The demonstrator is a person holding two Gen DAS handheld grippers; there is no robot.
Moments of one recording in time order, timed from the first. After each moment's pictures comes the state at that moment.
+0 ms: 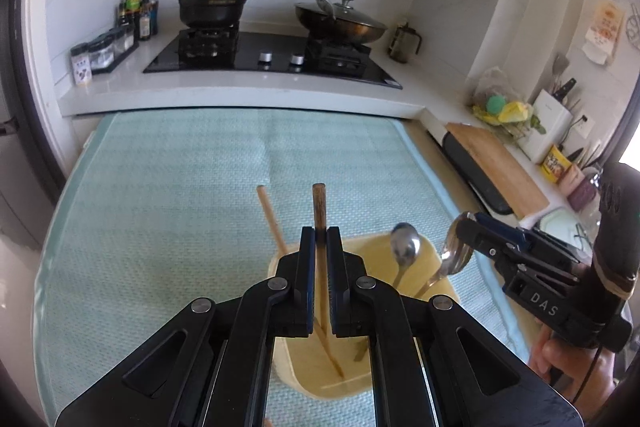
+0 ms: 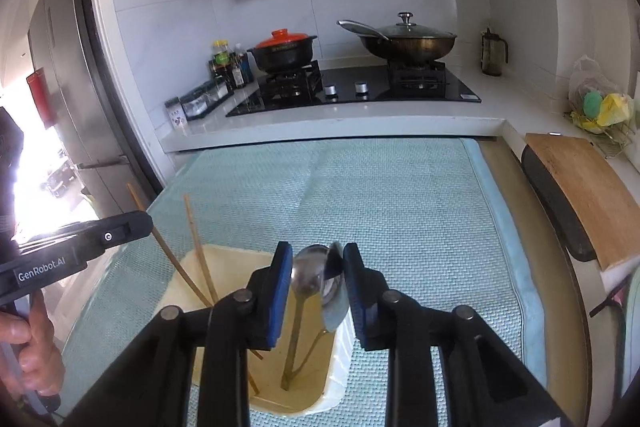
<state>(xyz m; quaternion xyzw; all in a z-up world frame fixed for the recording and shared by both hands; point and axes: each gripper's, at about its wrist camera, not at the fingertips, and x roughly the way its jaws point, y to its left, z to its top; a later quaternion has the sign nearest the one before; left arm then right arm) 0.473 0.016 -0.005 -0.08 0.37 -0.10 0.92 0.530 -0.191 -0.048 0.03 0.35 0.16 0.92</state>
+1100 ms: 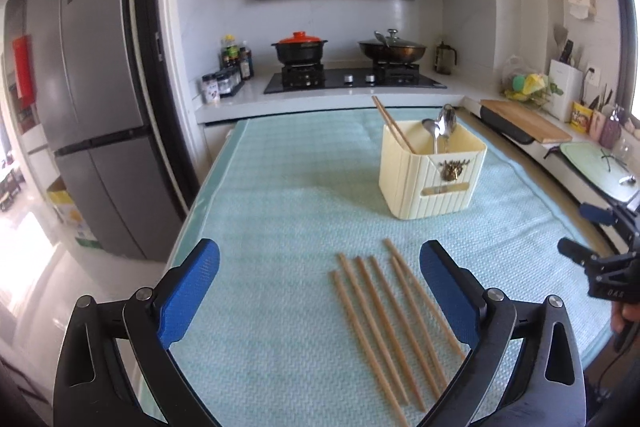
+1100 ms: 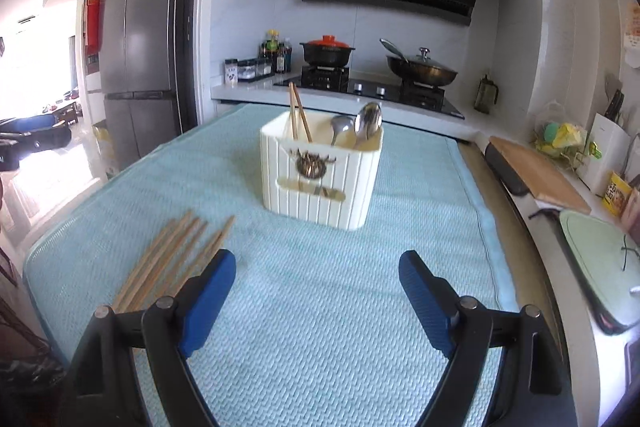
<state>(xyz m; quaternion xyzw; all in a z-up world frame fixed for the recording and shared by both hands) 0.173 0.085 -0.015 0.00 0.29 0.02 0.96 0.241 -0.187 -0.089 -0.09 0.29 0.16 0.94</state>
